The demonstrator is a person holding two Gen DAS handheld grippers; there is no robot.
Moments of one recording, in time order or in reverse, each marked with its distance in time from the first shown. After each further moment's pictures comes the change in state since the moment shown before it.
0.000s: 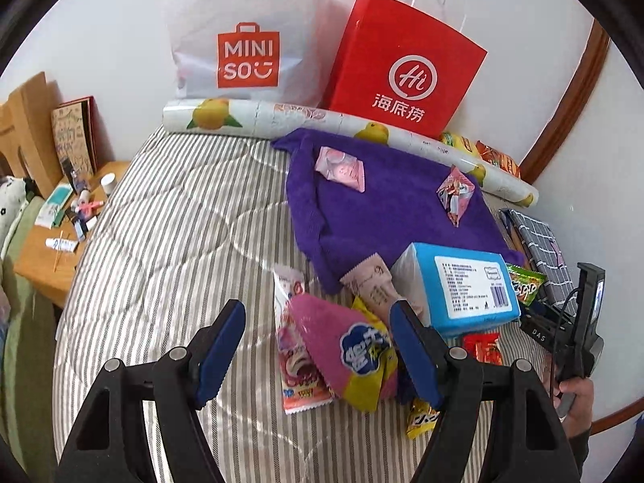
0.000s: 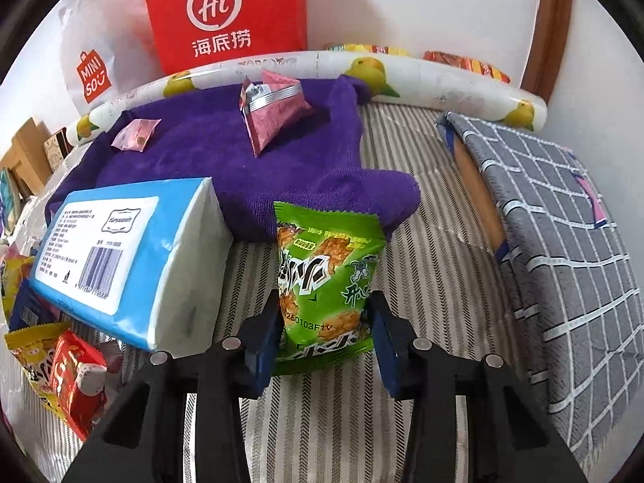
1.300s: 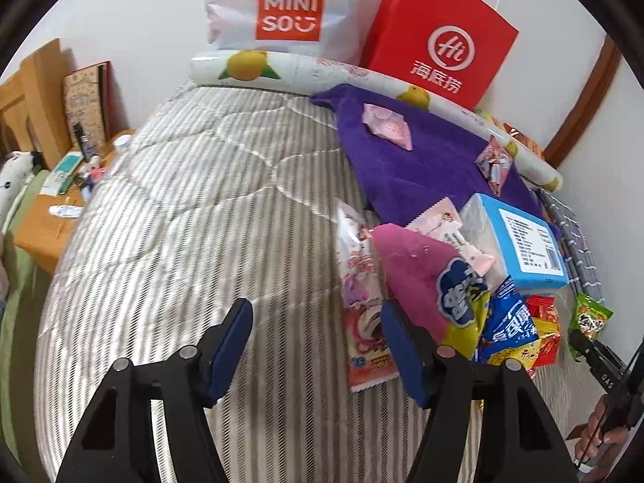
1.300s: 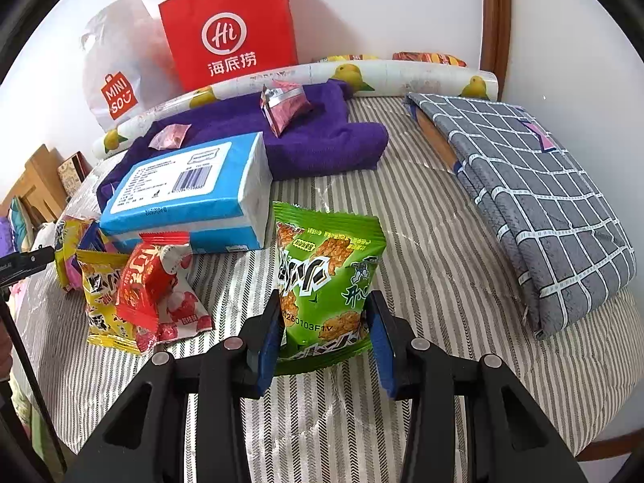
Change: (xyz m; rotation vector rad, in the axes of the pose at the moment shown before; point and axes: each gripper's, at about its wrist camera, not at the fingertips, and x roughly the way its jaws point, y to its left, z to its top) left arm 0.037 0.044 -0.036 -0.018 0.036 0.022; right arm -0.071 0.009 -0.076 0.119 -0.043 0.010
